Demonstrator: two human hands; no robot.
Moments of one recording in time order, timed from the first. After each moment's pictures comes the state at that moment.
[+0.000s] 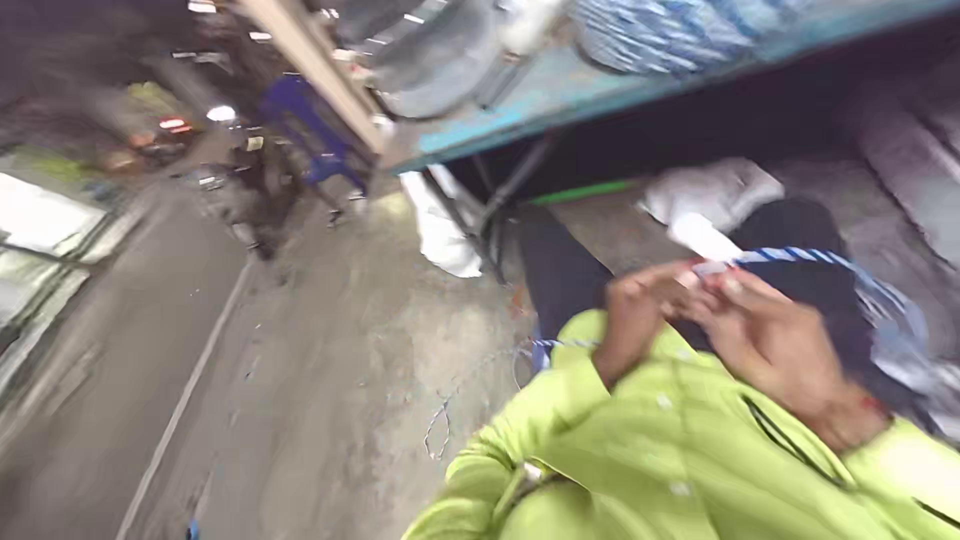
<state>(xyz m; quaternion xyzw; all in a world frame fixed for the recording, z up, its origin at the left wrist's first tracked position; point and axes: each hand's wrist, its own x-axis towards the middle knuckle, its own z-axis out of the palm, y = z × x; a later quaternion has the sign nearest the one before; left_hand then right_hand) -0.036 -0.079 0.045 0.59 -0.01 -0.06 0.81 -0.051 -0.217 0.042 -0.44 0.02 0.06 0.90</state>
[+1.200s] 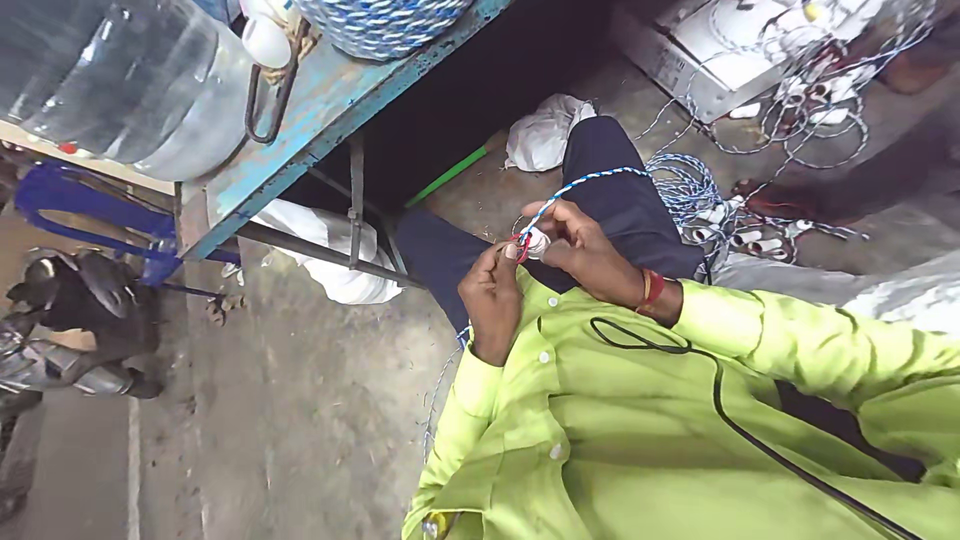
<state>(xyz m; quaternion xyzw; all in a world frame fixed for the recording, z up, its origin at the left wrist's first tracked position) -0.035 -0.056 0.032 0.79 -0.14 0.06 0.60 -0.060 -0.225 0.040 -0.72 -0.04 -0.06 0.69</state>
